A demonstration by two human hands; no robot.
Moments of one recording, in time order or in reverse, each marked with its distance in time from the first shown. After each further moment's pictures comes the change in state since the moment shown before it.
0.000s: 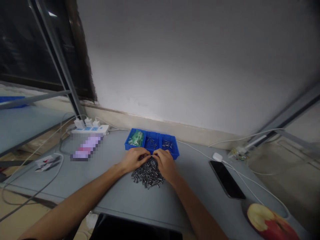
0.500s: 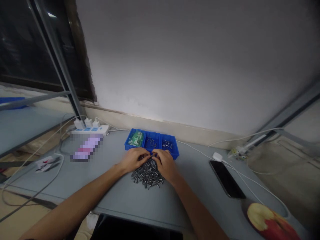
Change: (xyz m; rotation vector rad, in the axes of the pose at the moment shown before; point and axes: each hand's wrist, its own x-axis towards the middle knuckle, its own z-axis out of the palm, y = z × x) left_hand -0.001 -0.002 0.001 0.000 0.004 0.005; right_hand 0.000 0.002 0.001 0.021 0.003 0.005
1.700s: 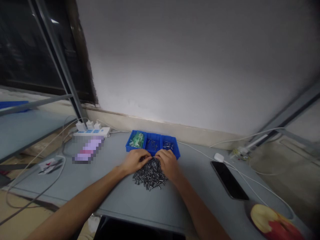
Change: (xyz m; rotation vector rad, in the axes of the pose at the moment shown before) left_hand 0.001 0.003 -0.003 -0.008 0.001 -0.009; right_hand 0.004 0.006 -0.005 -0.100 -0.009 -0.081
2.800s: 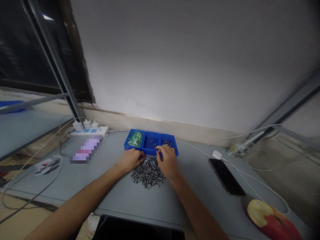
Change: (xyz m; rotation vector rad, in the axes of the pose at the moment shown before) left_hand 0.007 -0.007 -0.002 0.413 -0.338 -0.357; right_hand 0.001 -0.009 0.002 -0.097 0.192 0.181
